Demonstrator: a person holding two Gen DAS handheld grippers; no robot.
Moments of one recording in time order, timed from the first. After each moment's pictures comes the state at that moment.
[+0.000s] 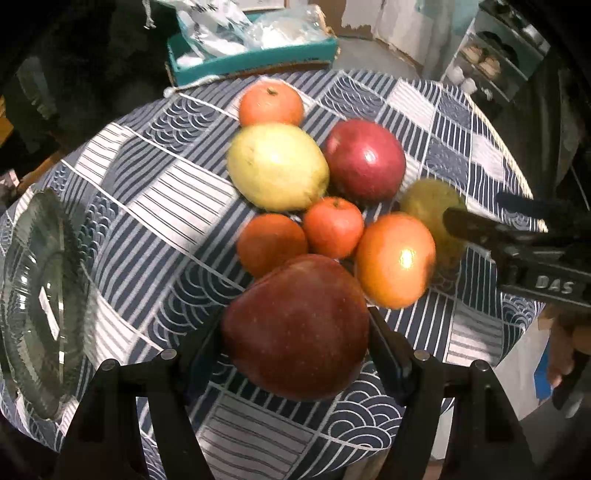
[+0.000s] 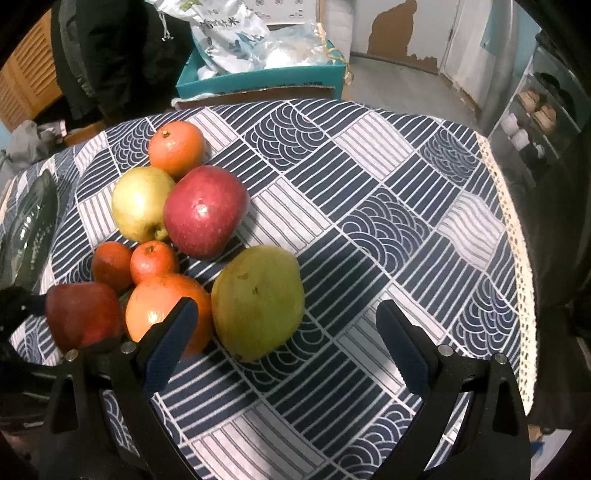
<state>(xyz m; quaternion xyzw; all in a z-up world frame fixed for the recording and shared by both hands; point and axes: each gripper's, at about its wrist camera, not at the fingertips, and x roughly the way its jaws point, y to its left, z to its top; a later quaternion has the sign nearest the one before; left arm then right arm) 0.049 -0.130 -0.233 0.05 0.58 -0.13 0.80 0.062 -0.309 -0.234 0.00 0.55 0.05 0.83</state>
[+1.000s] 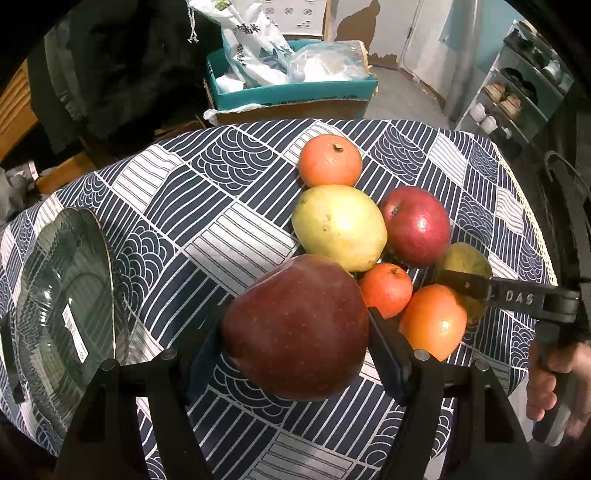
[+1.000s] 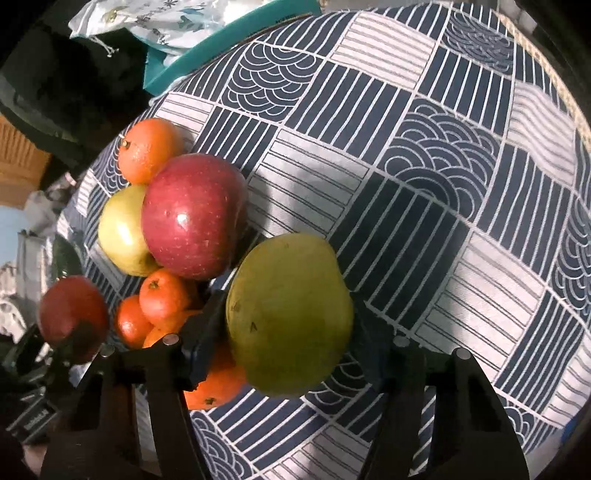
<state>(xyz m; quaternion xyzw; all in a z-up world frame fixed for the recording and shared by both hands) 0.079 -0.097 -0.219 0.03 0.55 -0.10 0.83 0.093 -0.318 -0.279 0.17 0.62 0.06 0.76</state>
